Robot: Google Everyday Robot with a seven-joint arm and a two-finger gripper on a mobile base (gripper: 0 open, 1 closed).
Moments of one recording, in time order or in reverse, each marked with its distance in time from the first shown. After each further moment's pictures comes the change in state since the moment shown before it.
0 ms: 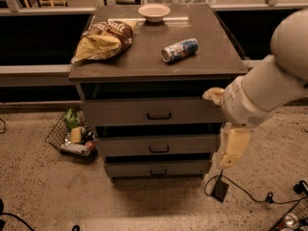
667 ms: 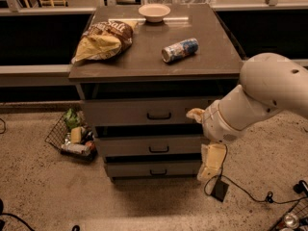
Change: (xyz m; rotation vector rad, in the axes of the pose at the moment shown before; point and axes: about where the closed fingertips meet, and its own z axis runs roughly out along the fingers) arm -0.001 0.009 0.085 -0.079 -0.087 0.016
